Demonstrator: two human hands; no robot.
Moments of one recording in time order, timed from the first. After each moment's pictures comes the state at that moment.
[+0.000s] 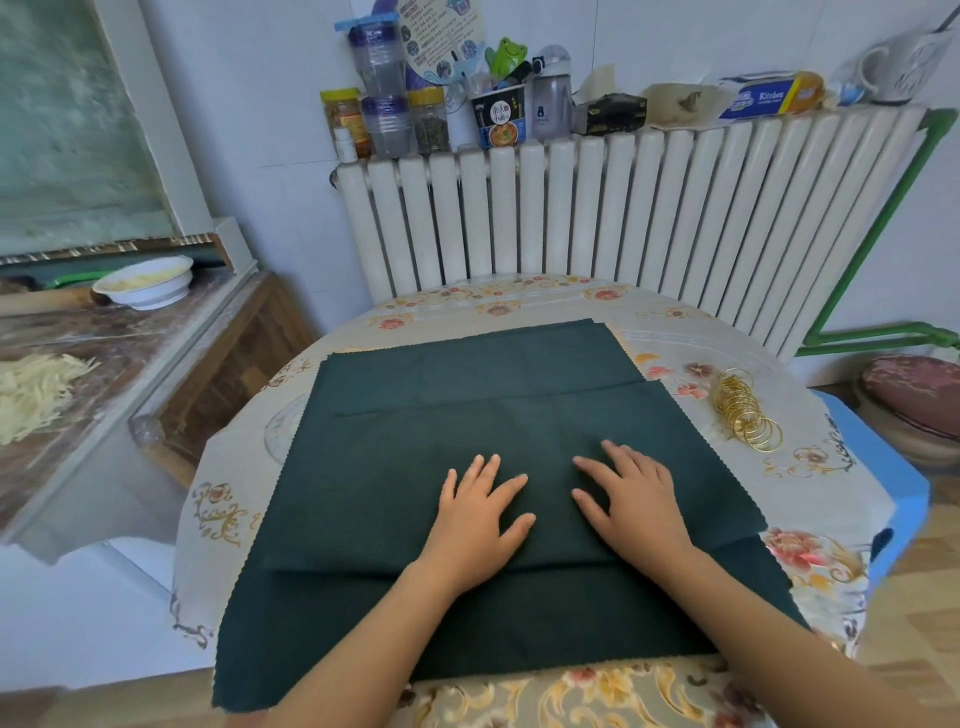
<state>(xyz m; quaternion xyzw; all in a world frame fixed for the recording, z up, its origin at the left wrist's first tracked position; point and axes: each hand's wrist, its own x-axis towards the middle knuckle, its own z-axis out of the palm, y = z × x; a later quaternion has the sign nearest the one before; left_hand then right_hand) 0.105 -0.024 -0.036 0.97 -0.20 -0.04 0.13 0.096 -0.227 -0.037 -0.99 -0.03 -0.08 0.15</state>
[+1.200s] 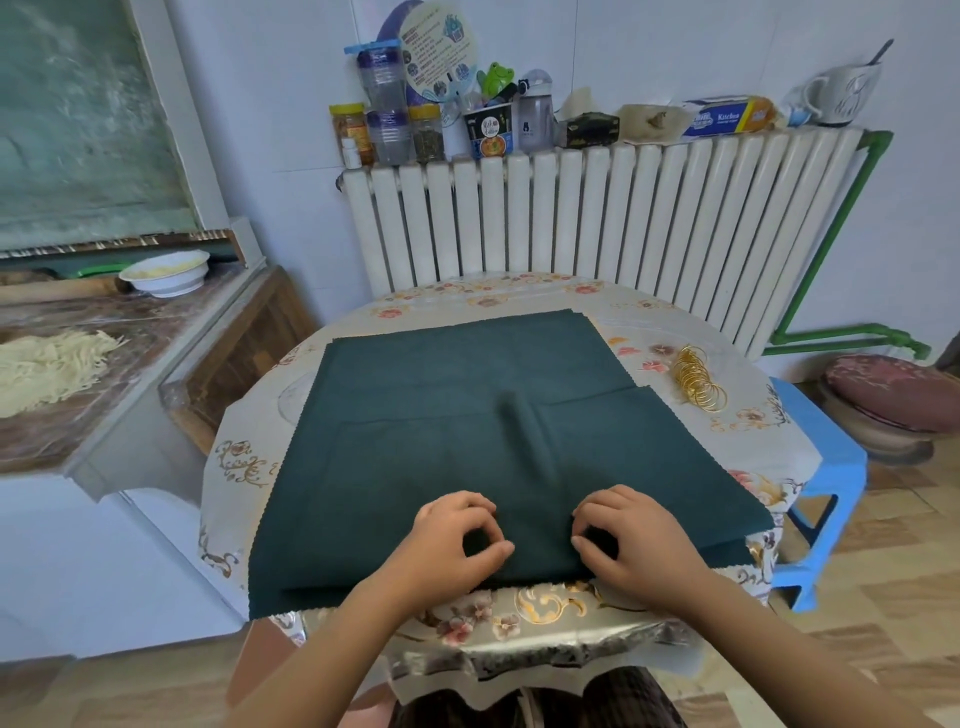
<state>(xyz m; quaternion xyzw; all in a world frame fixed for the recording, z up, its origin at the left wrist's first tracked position) 0.002 0.008 -0.012 0.92 -0.23 -0.07 0.32 -0.021 -0.237 -0.025 -0.95 -0.18 -0.11 0.21</state>
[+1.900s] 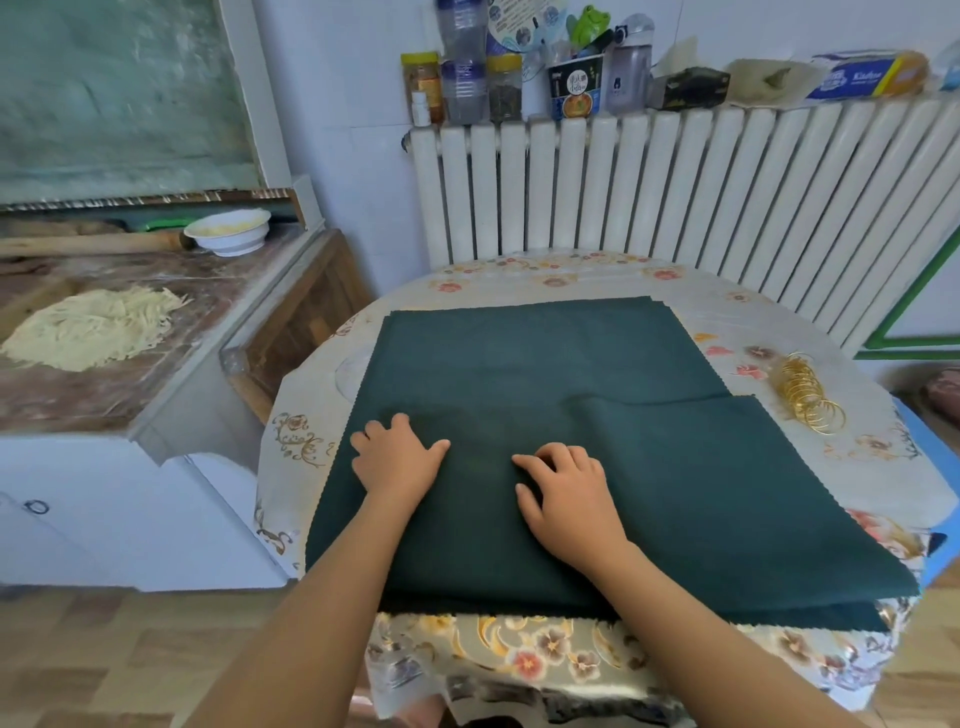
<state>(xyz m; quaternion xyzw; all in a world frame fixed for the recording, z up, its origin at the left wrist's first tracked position) 0.103 0.081 -0.007 0.96 0.21 -0.02 0.18 0.064 -0.110 -0.047 -0.97 -0.13 -0.13 0.18</state>
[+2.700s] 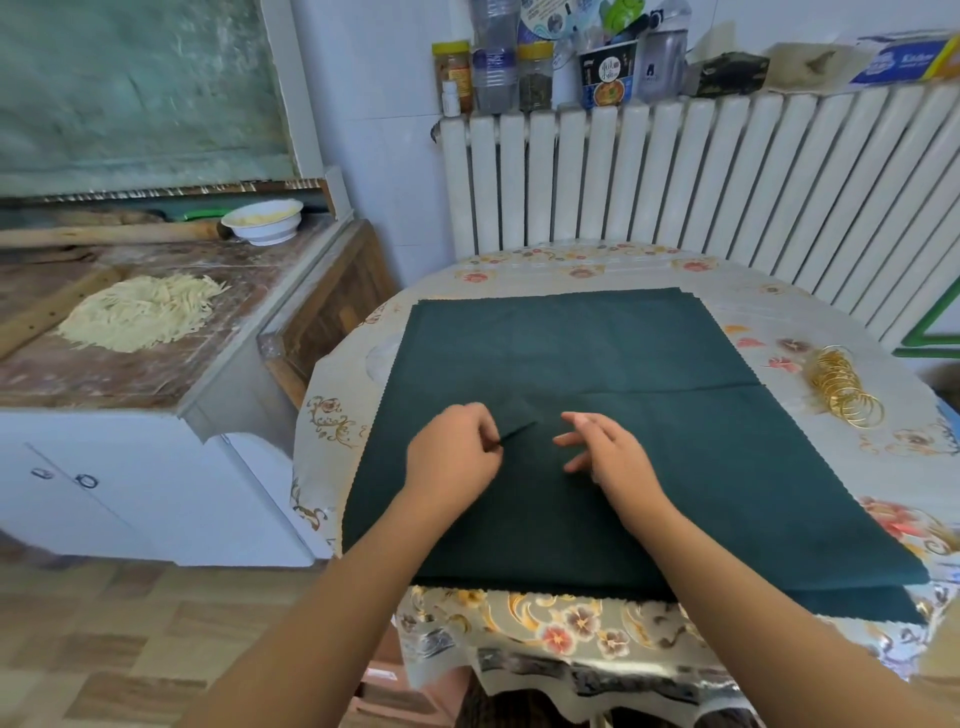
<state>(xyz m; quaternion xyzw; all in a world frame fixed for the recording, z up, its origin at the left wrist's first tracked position) 0.052 0.062 0.038 0.97 0.02 0.04 0.24 0.069 -0.111 -0.006 -0.77 0.06 0.03 0.63</state>
